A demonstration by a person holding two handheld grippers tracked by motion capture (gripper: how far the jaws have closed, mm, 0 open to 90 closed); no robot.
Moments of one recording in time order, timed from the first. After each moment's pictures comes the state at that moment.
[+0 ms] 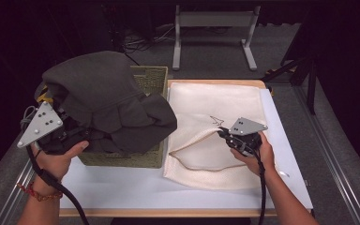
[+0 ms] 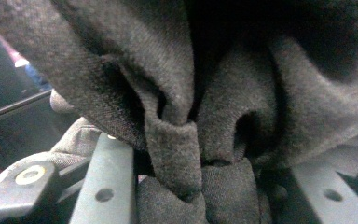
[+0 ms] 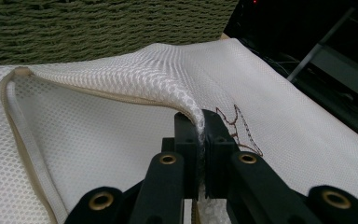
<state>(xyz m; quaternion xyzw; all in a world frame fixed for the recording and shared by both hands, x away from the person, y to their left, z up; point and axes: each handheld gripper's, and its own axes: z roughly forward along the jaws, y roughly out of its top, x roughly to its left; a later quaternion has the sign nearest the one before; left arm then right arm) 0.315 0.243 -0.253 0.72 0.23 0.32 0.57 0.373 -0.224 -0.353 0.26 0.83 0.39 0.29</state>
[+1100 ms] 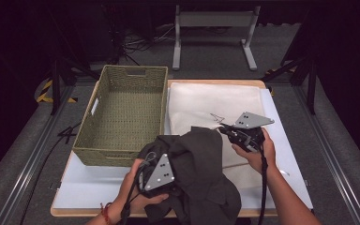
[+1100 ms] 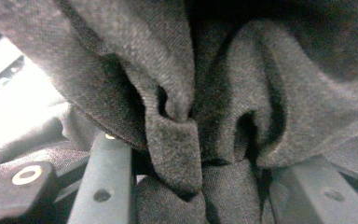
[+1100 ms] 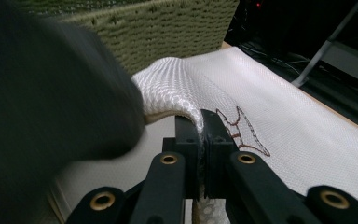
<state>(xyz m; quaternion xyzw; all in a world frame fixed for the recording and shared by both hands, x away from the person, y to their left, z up) 0.286 0.056 -0.357 0.87 0.10 0.18 0.44 0.378 -0.231 -0.339 0.28 0.82 0.43 0.27</state>
